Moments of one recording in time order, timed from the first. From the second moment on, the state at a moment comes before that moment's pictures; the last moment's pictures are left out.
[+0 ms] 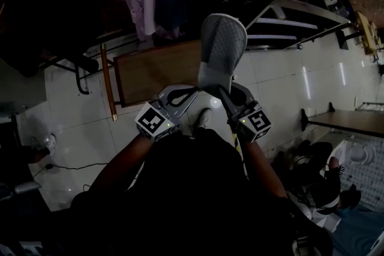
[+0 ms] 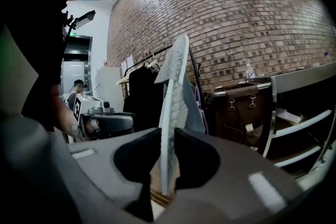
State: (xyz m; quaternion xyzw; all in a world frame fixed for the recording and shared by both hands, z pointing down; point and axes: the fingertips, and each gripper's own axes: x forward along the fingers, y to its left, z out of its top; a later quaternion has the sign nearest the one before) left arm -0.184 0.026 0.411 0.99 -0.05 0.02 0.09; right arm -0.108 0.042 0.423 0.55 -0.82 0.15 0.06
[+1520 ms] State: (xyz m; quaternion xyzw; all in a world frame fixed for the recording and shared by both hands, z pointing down) left arm 0.133 0.156 0.390 1.00 0.01 0.06 0.03; right arm 0.176 0.155 0.451 0.54 -0.82 0.20 0.01
